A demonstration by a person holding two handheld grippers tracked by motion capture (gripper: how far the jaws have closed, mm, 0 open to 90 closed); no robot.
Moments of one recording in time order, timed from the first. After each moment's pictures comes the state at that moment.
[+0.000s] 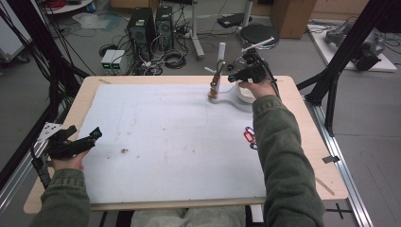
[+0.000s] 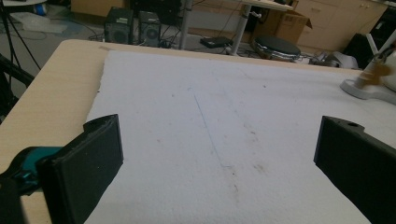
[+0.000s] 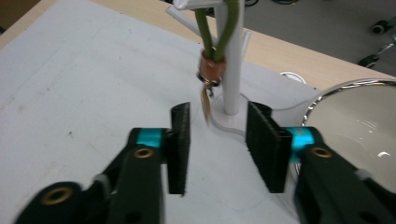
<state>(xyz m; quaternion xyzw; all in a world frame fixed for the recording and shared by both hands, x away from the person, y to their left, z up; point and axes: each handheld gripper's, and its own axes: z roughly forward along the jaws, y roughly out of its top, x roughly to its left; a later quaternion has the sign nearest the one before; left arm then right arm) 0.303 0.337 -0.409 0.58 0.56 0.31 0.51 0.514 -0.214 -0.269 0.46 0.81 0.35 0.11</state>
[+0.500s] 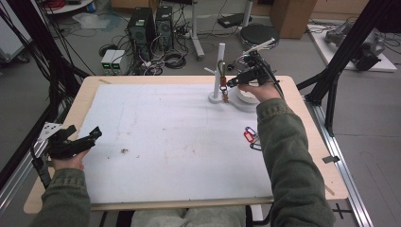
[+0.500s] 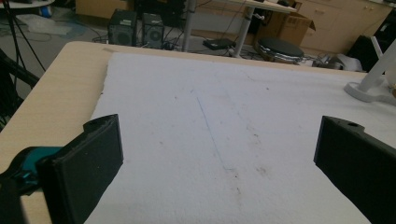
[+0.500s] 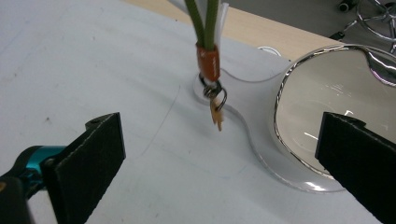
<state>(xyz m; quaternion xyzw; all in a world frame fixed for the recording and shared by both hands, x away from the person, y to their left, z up) 0.303 0.337 -0.409 0.57 0.56 0.31 0.51 0.496 -0.212 -0.263 0.49 0.81 0.29 0.14</state>
